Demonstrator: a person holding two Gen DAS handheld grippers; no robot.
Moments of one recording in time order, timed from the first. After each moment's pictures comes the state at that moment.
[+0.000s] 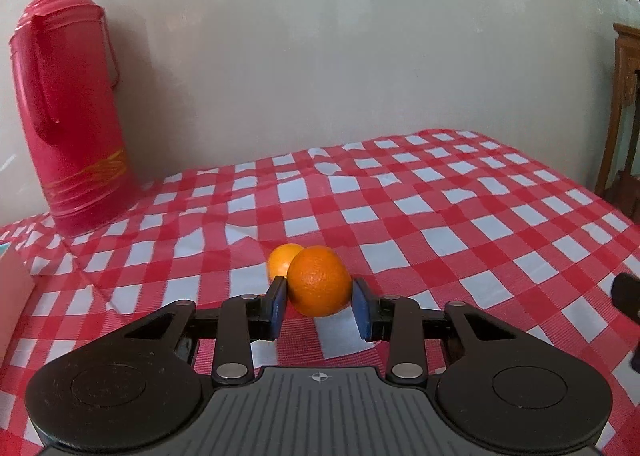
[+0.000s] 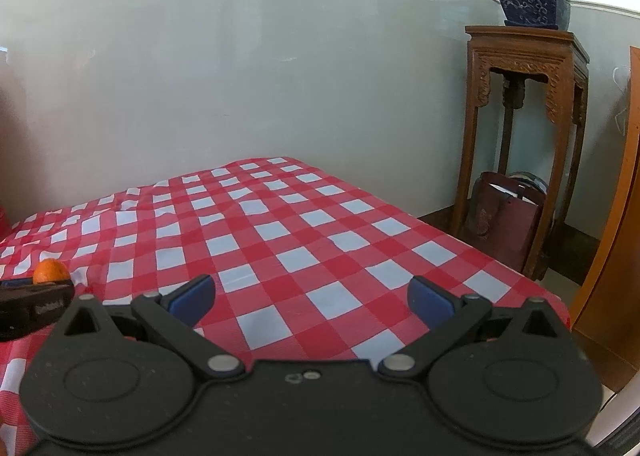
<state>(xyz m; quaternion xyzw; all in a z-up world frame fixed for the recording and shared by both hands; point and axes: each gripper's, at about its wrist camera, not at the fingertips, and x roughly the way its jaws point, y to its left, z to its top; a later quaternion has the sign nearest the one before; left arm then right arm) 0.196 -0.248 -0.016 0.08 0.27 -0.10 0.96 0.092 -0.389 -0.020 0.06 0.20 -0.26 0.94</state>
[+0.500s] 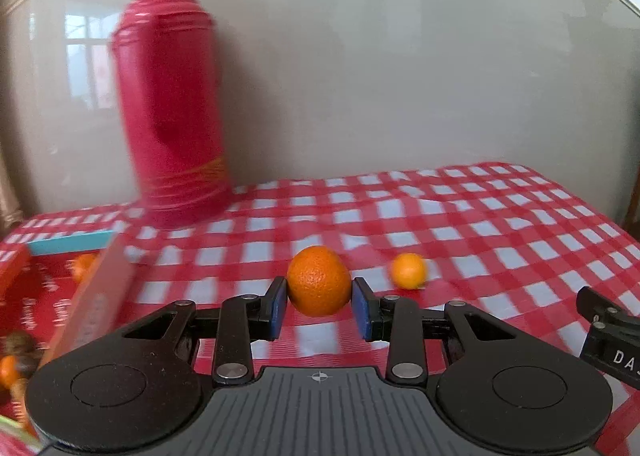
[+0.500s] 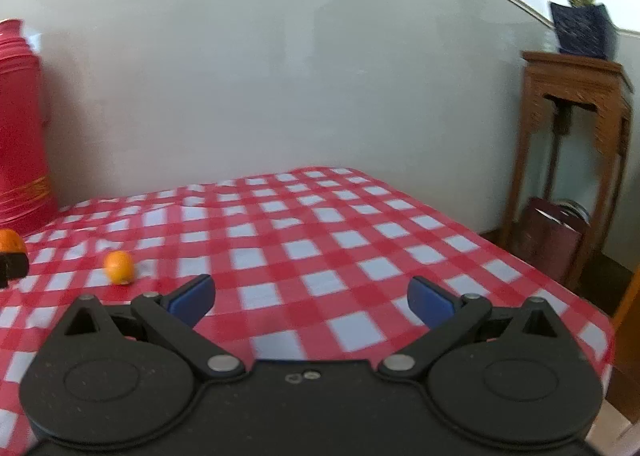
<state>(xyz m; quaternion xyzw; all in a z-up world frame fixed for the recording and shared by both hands) 0.163 -0.154 0.021 0.05 0.25 -0.03 0.97 0.108 -0.335 -0.018 0.03 0.19 -0.18 0.96</state>
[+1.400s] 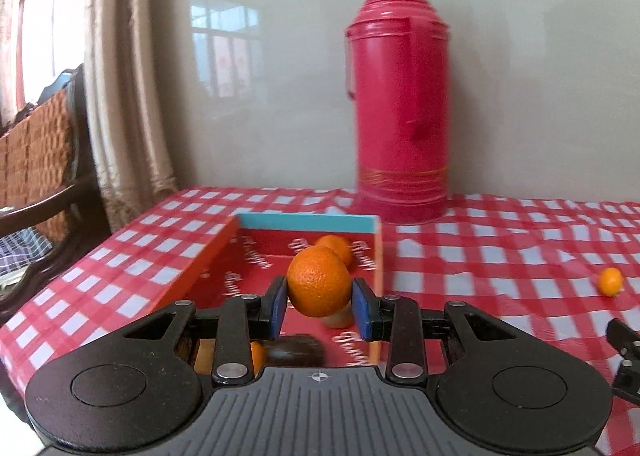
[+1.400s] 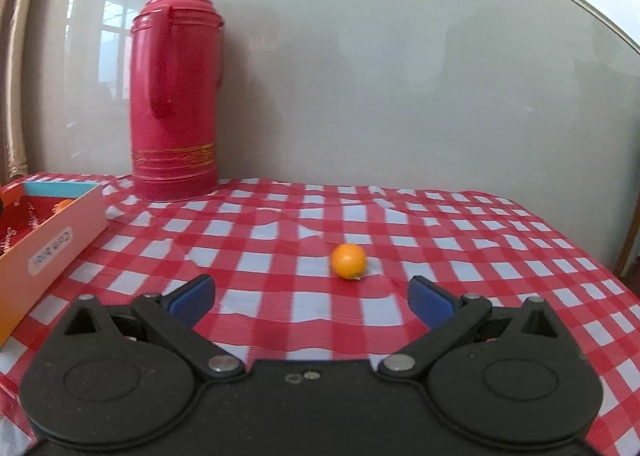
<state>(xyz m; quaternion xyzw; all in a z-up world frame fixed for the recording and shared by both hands) 0.132 0.021 0.025 0.01 0.23 0.15 0.96 0.134 -0.200 -0.019 -0.04 0.20 -0.01 0.98</state>
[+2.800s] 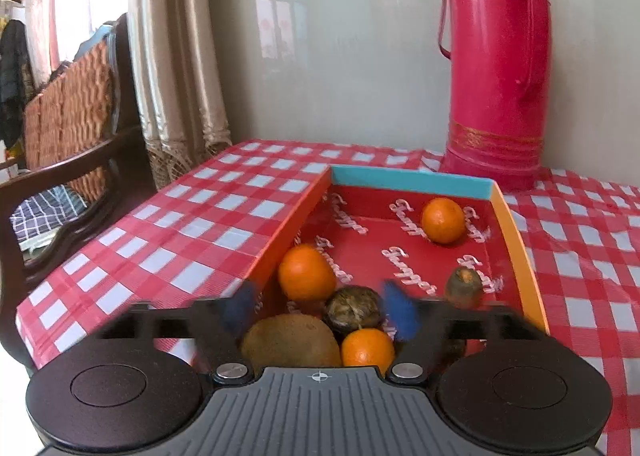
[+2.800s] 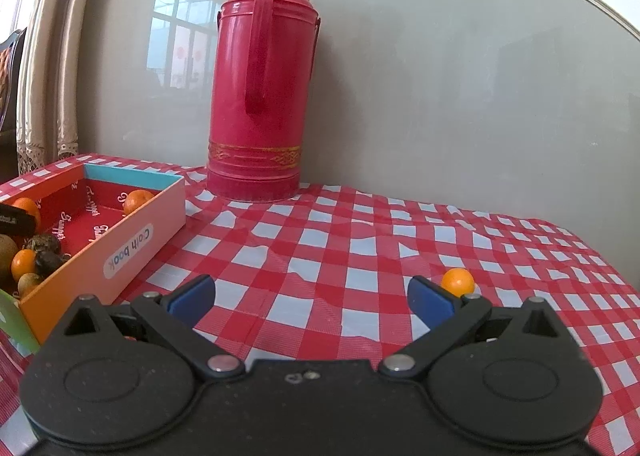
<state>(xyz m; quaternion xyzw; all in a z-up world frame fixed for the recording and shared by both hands) 0.154 0.095 -0.002 -0.01 0.27 0.20 0.94 0.147 -0.132 -0.020 -0.07 0.19 0.05 0.98</state>
